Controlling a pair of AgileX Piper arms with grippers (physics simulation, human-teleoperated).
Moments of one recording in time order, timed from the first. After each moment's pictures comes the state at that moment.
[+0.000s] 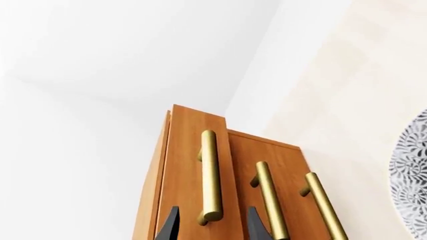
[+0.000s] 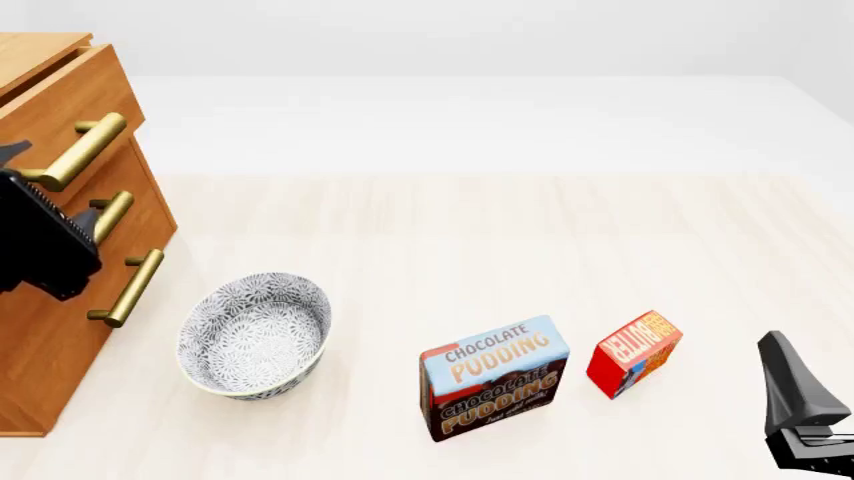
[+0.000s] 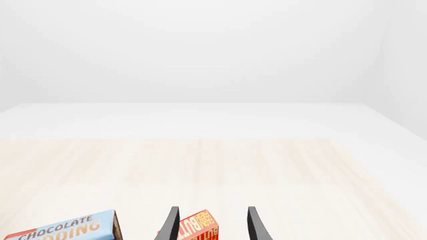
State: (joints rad) left arm 0.14 0.98 -0.47 -0.31 1.21; right arm 0.00 0.00 0.00 0.00 0.00
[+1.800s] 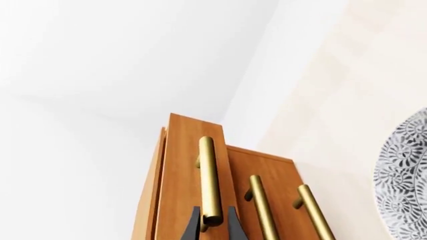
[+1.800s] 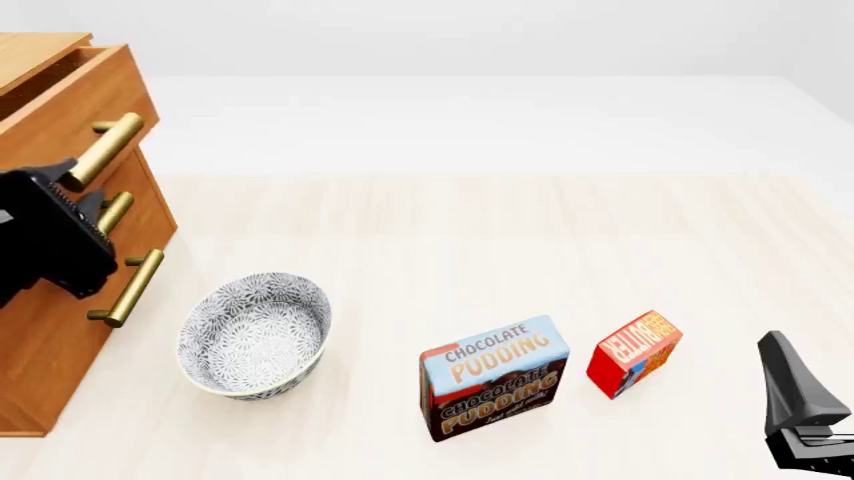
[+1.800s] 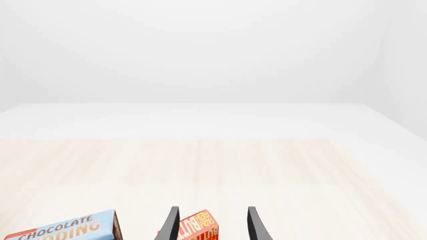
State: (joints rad) left arm 0.08 0.99 -0.48 -0.31 1.19; right arm 0.00 0.00 0.00 0.00 0.00
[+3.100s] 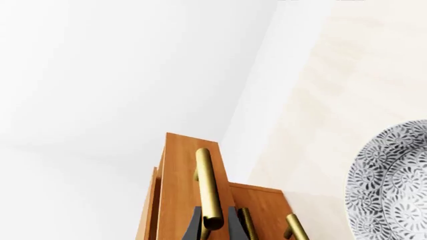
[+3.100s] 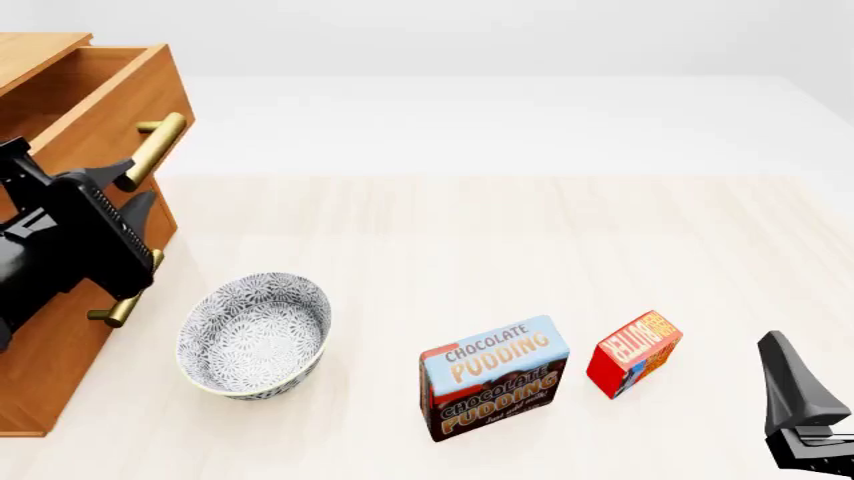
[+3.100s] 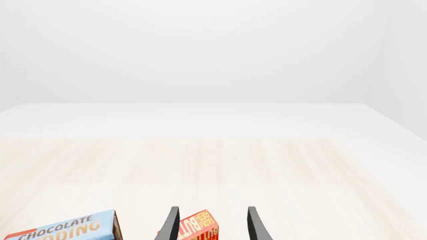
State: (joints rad) left arm -0.06 0.99 -0.48 -0.31 1.16; right arm 0.00 0.00 0.00 0.00 0.00
